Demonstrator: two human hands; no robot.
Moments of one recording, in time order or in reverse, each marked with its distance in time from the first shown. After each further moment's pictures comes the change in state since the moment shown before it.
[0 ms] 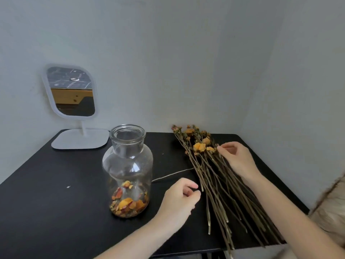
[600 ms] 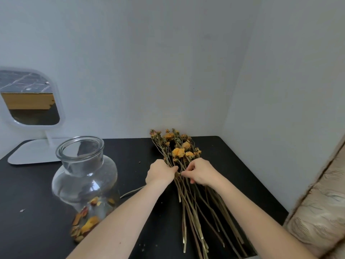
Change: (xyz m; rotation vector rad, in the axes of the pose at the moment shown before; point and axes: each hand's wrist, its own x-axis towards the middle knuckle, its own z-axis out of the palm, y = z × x) left_hand 0.145 -0.003 0.033 0.409 0.237 -0.278; right_hand 0.030 0.020 0.024 -0.432 -0.385 0.046
